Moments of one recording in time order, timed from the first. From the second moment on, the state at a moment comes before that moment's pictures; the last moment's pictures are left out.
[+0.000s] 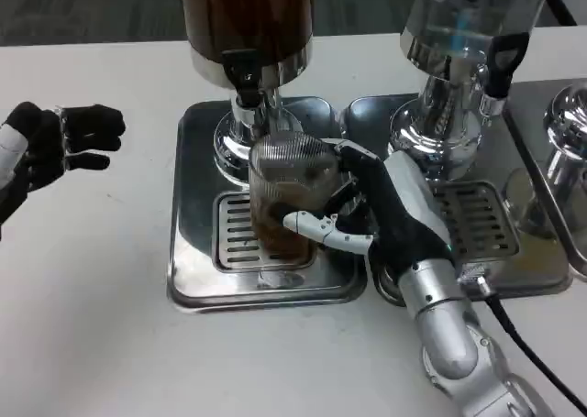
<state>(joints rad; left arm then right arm) -0.35 0.63 0.29 0.79 -0.30 -0.47 -0.85 -0.33 -0.05 0.28 0.50 -0.45 -0.19 -0.25</state>
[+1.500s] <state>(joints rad) -0.26 0.65 0.13 0.72 0.01 -0.89 -0.68 -0.15 -0.13 0.21 0.11 -0.48 -0.03 -0.18</state>
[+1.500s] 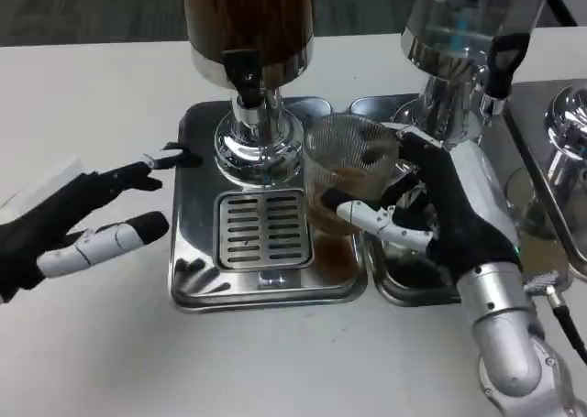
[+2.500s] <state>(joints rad) 0.07 0.76 0.14 0.38 -0.03 -0.98 -0.56 0.10 -0.16 0.21 -0.29 -0.48 0.05 -0.03</state>
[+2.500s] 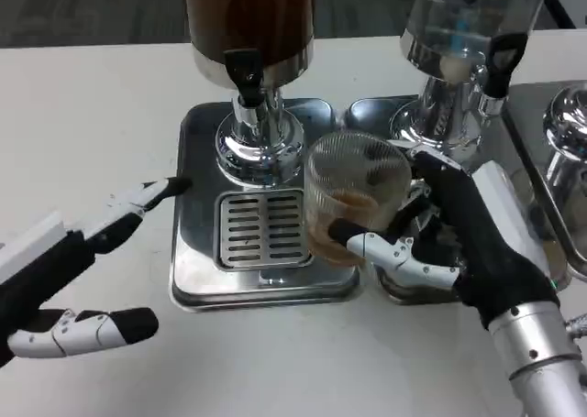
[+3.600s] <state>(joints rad) 0.19 0.77 0.14 0.23 -0.11 -0.96 -0.59 0.22 -0.16 0.21 -0.45 -0.48 0.07 0.04</state>
